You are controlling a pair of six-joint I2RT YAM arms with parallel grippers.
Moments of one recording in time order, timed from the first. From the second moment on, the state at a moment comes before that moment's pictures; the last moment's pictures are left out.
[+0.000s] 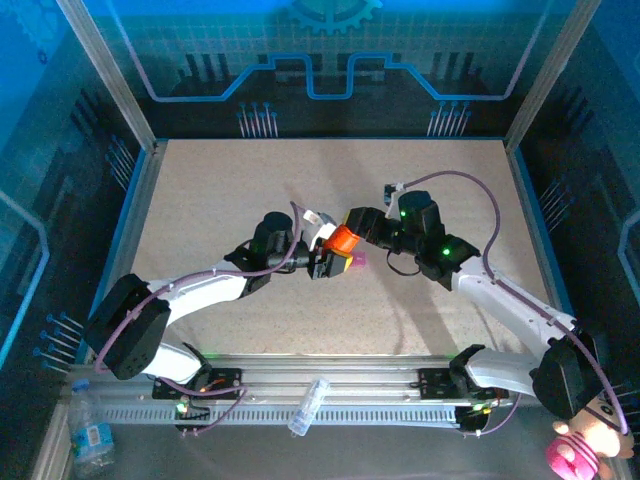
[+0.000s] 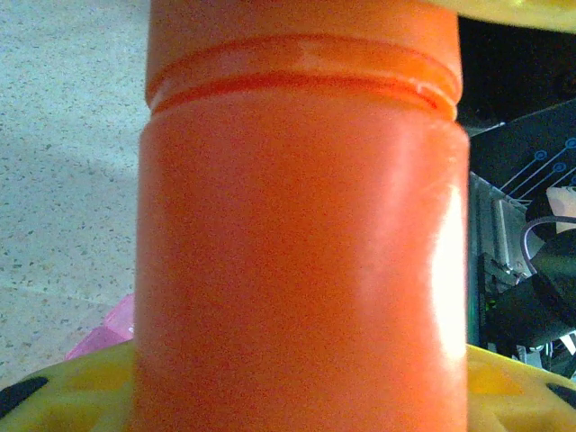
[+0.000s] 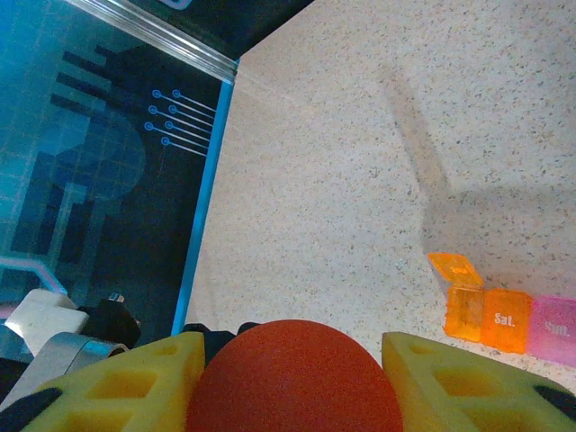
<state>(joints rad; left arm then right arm) -0.64 1.44 0.73 0.34 0.57 -0.22 0.56 1.19 0.89 -0.15 -0.25 0.89</state>
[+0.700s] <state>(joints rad) -0.65 1.44 0.73 0.48 0.69 -0.33 0.33 1.14 0.69 0.33 -0.82 0.60</state>
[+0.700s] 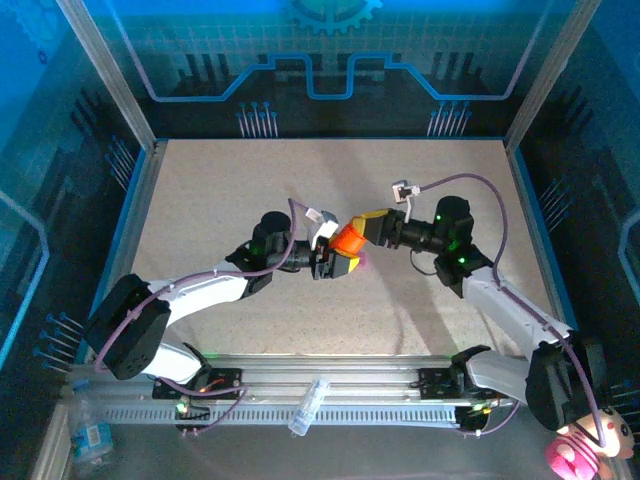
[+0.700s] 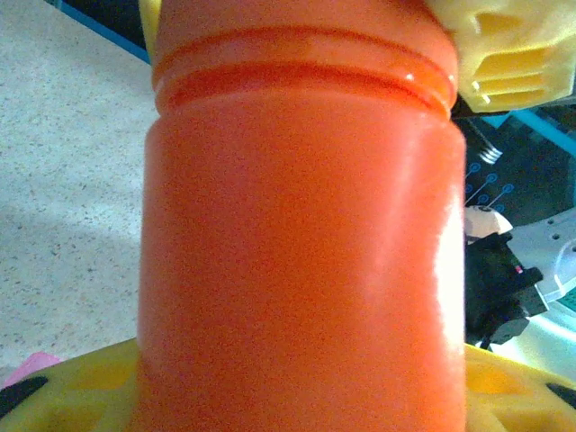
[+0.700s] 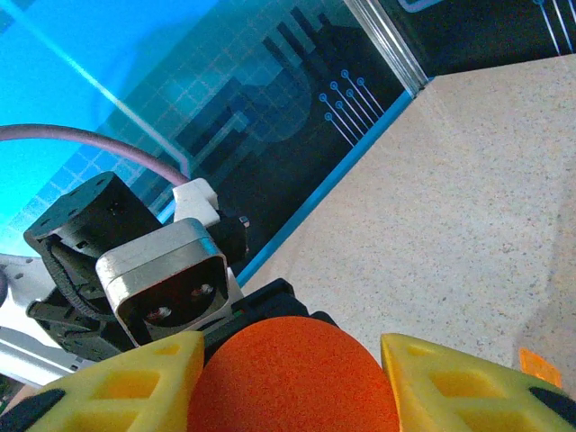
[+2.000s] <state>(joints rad) -0.62 1.44 0.75 0.31 0.57 -0.21 0.52 1.18 0.85 -0.13 -0.31 0.93</state>
